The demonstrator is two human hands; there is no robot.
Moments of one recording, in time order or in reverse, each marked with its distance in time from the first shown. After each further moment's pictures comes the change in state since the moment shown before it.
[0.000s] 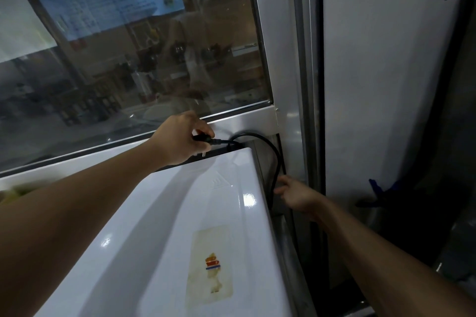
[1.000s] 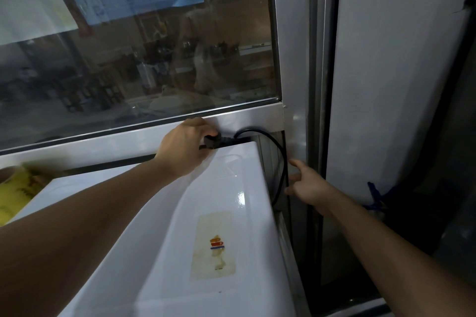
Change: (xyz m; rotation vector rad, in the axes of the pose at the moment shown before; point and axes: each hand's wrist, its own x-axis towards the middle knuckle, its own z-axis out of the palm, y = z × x) left_hand -0.027 -0.006 0.034 0.002 0.178 -0.019; right_hand -0.039 -0.021 -0.025 0.000 0.049 0.021
